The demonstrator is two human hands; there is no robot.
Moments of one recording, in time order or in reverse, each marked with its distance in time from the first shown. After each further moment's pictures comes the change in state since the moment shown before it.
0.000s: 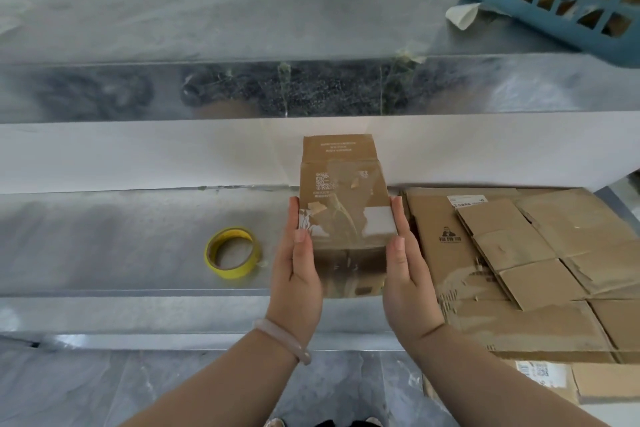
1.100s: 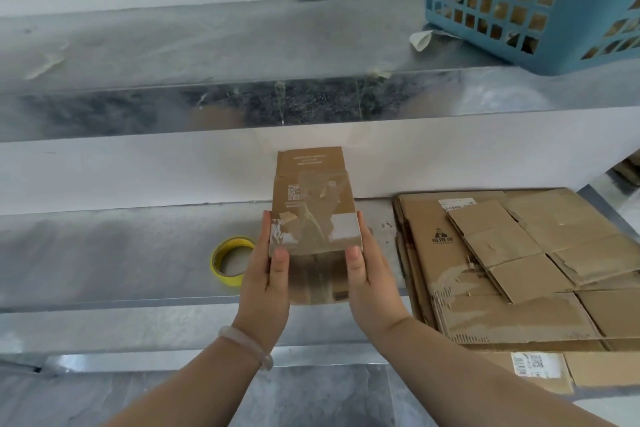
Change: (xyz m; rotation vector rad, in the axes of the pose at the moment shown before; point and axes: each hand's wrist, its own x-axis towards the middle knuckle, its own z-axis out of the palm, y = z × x) left_hand -0.007 0.000 -0.045 0.195 -0.025 0.060; right_hand -0.010 -0.004 0.027 -0.170 -0.125 0.138
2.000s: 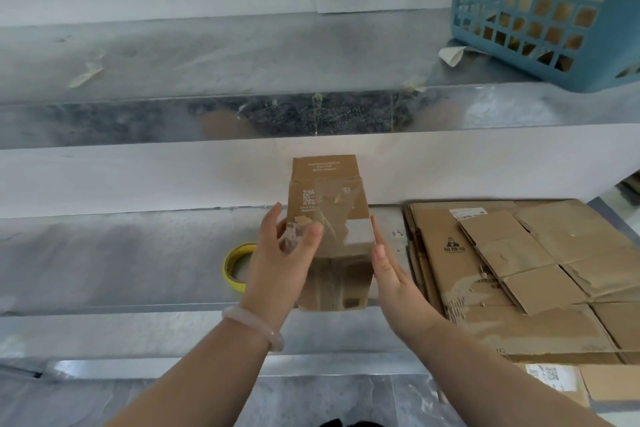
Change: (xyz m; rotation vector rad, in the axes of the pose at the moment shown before) left_hand 0.032 0.029 -0.010 0.131 -0.020 -0.217; right_hand 0.002 -0.014 -0.014 0.131 -0.181 0.141
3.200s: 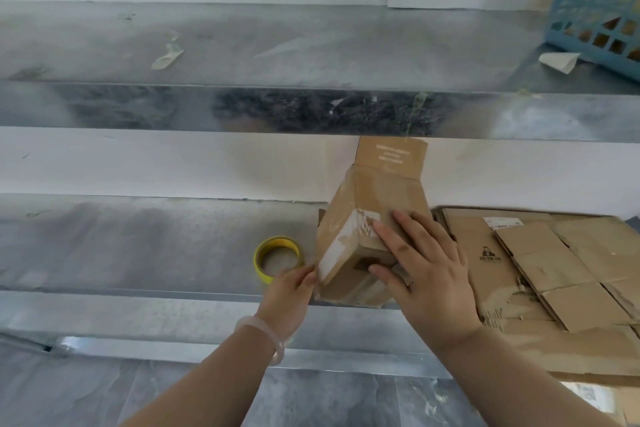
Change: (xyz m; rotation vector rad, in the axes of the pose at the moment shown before) left_hand 0.019 -0.105 -0.036 0.160 -0.231 -0.169; right_hand 0.010 -0.016 0.016 -1.052 0.427 -0.627
